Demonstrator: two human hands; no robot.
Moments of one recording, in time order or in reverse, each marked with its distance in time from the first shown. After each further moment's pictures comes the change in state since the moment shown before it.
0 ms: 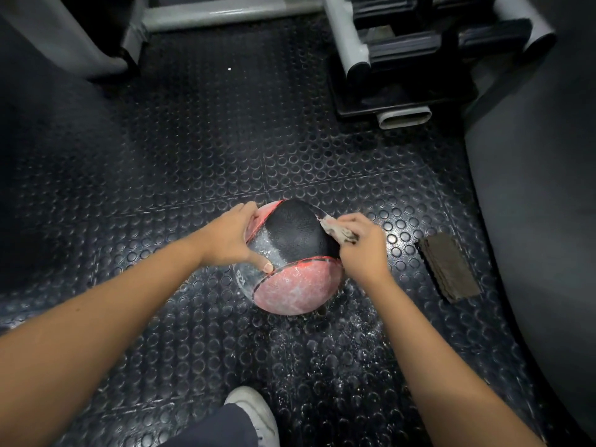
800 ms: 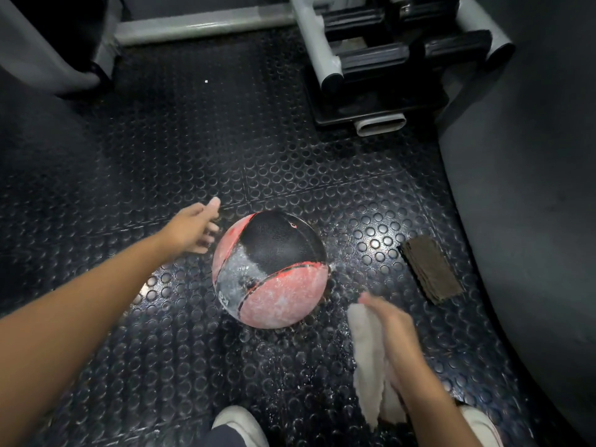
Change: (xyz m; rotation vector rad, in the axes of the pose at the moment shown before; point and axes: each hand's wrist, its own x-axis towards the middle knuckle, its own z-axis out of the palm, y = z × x) left_hand 0.029 -0.032 -0.017 -0.643 0.161 -0.391; right_hand -0.104 0.006 -0.053 0.477 0.006 0.793
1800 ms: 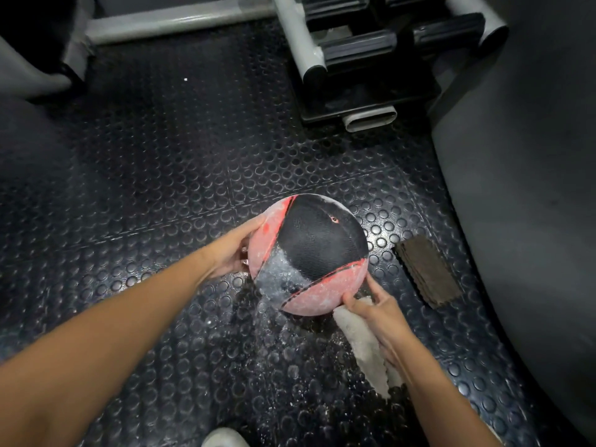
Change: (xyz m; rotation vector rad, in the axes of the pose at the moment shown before) left_hand 0.036 0.010 0.093 -0.295 -0.459 -0.129; right_hand 0.076 0.003 -0.007 0.131 -0.151 -0.032
